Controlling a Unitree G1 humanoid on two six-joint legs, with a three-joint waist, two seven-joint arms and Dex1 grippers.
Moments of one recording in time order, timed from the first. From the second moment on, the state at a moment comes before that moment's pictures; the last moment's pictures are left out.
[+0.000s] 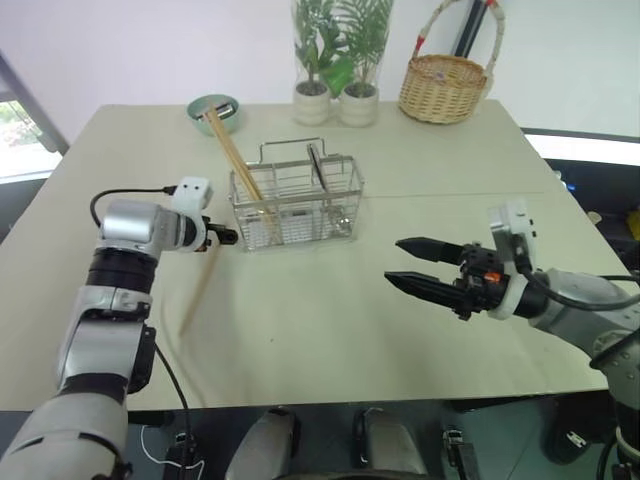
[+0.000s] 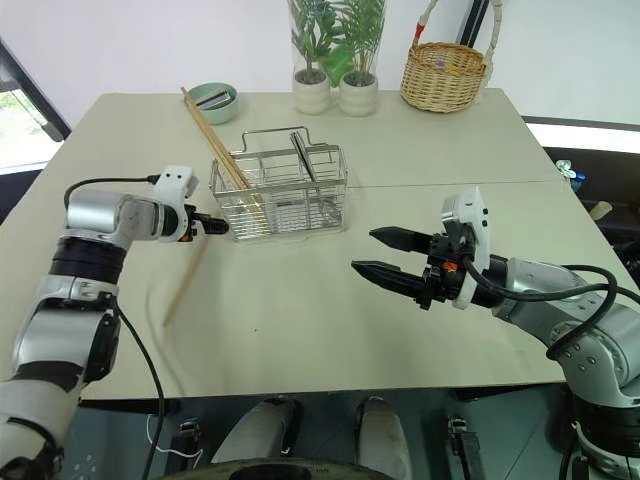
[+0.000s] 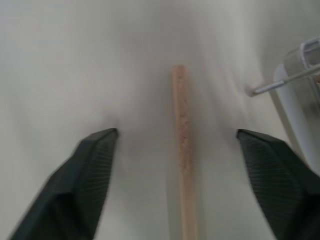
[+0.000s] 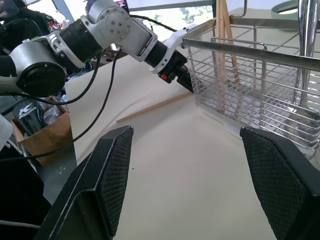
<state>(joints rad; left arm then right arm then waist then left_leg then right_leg) -0.92 0.55 -0.07 0.57 -0.25 1.13 -0.41 -0.15 -0.80 -0.24 -0.56 1.05 0.80 0.72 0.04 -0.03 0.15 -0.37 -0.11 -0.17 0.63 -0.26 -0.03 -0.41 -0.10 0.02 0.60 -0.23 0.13</state>
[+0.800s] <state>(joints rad) -0.92 0.54 -0.02 0.56 -0.22 1.17 -0.42 -0.16 -0.79 -0.25 -0.56 1.04 0.80 0.72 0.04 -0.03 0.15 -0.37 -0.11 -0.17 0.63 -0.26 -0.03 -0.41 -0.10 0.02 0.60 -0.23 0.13</state>
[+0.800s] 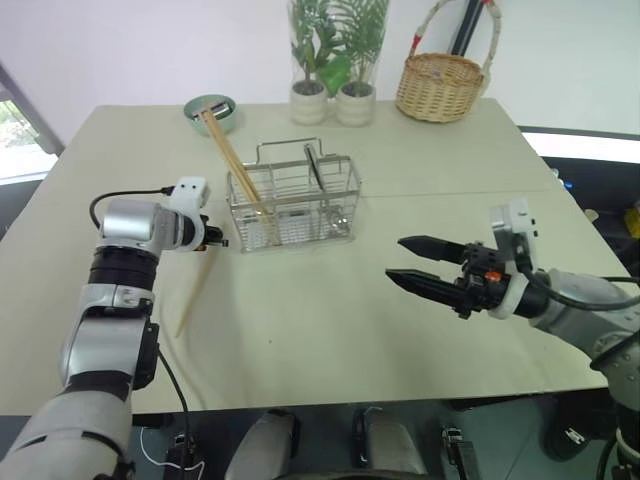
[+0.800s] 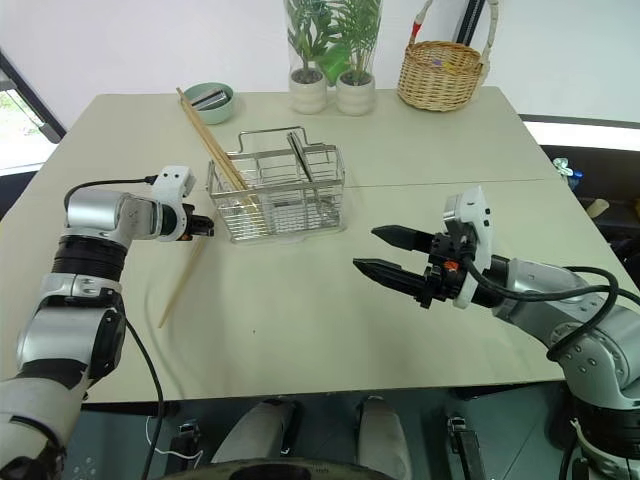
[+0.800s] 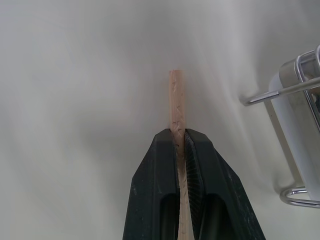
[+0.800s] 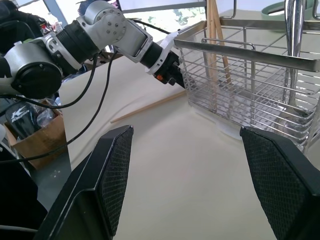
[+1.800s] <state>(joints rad) -1.21 0.59 0.49 0.37 -0.37 0.75 -0.18 -0.25 -0.81 -0.21 -0.50 1.00 0.80 0.79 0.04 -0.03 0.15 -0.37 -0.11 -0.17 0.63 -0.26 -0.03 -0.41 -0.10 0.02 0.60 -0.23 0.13</state>
